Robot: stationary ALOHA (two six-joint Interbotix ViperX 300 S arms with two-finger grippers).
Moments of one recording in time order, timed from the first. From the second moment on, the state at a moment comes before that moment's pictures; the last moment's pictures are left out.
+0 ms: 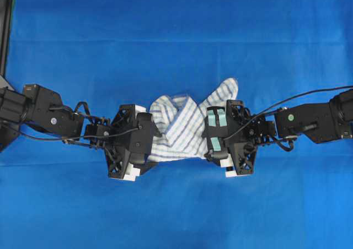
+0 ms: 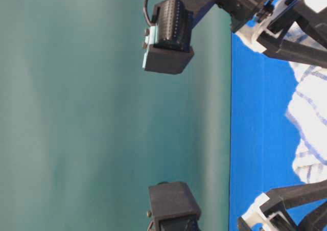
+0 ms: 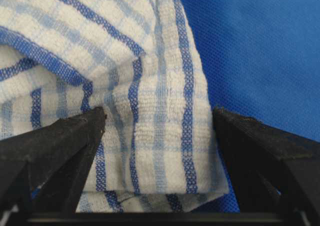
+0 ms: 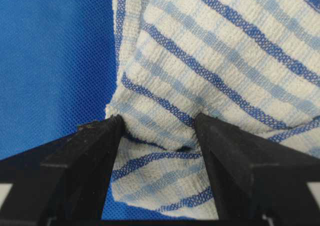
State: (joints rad) left arm -0.17 0.17 0.82 -0.03 -0.29 0.01; right arm 0.14 0.18 0.71 0.02 -0.03 0.04
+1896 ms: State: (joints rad) left arm 0.06 -0.54 0.56 -0.03 0.32 0.02; right arm -0.04 -0.36 0.29 -0.04 0.62 0.04
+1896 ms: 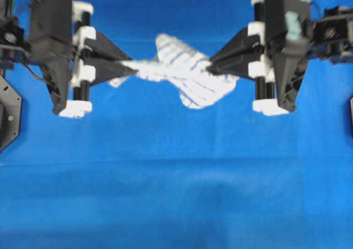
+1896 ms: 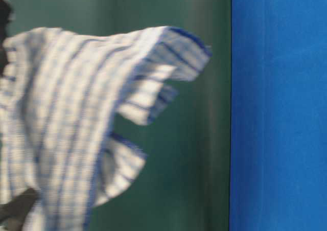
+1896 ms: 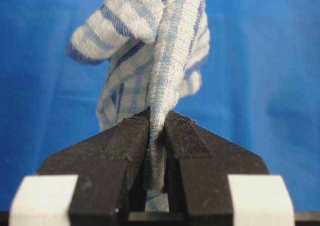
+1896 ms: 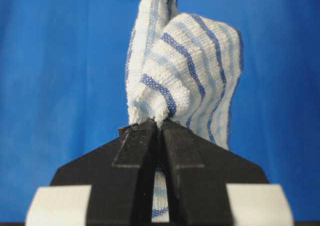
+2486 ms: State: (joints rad) left arm 0.11 -0.55 0.53 -0.02 0.34 0.04; right arm -0.06 -0.35 0.23 -0.08 0.64 0.03
